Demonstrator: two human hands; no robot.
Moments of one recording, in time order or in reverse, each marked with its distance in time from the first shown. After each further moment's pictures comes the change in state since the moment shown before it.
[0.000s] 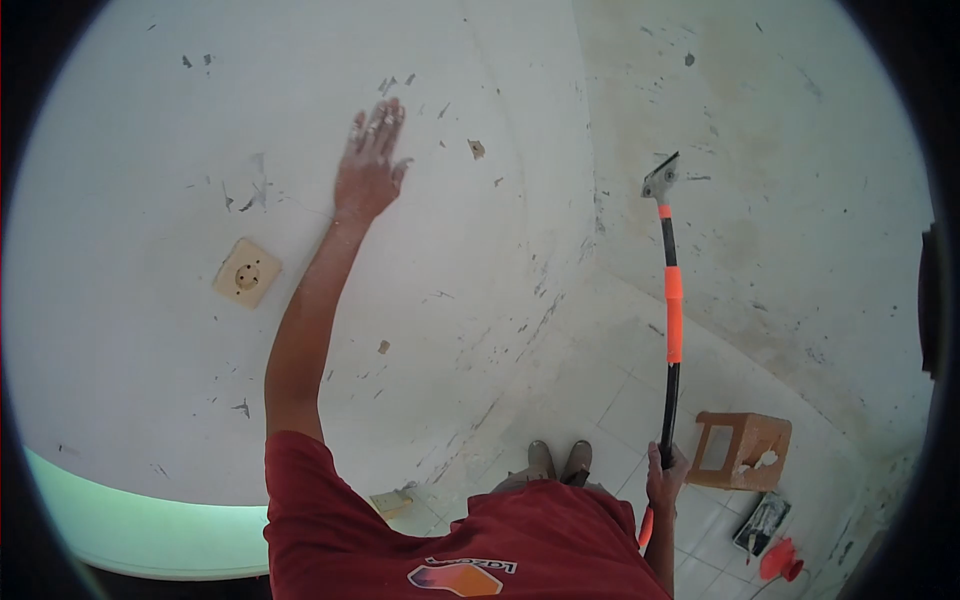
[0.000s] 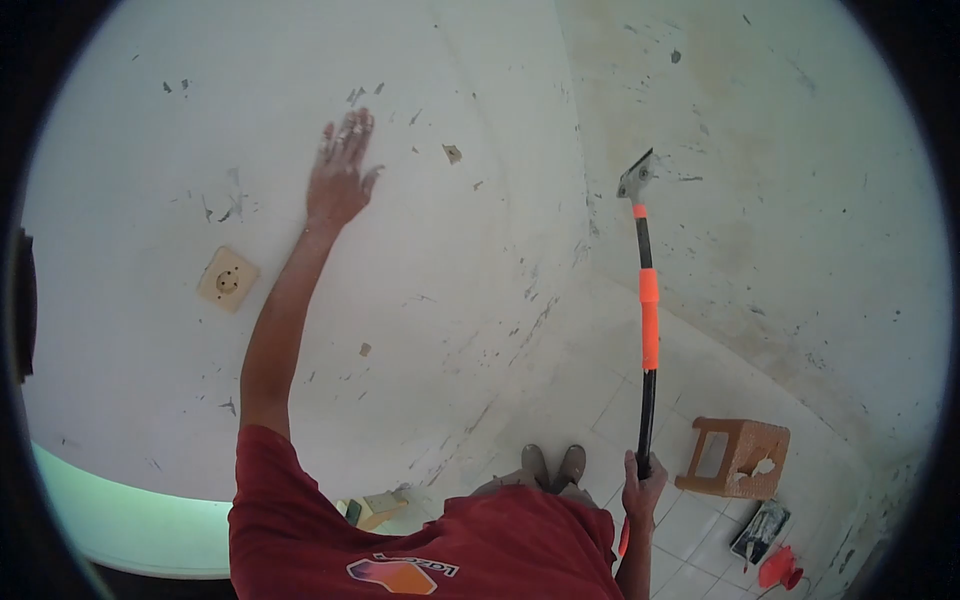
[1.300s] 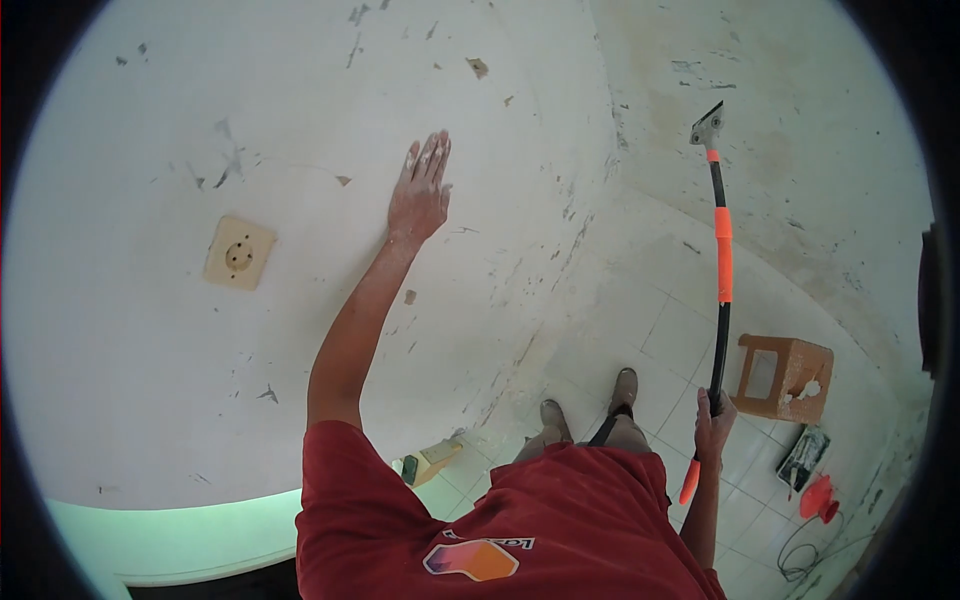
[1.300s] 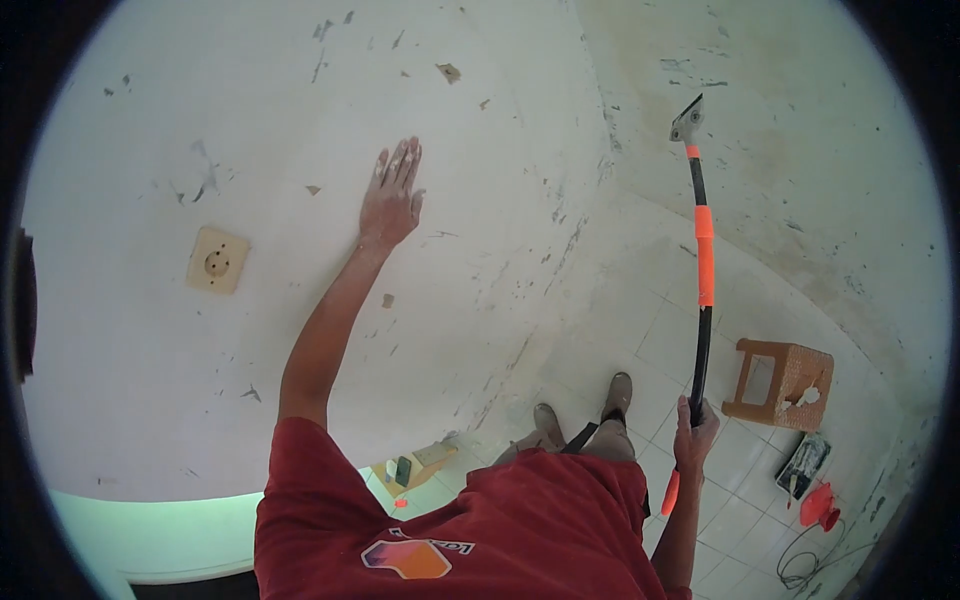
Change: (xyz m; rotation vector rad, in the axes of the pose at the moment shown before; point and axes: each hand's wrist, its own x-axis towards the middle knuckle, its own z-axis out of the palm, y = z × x) left_hand -0.107 0.094 0.079 0.040 -0.238 0.263; right_hand -0.021 0.015 0.016 -0.002 0.003 0.202
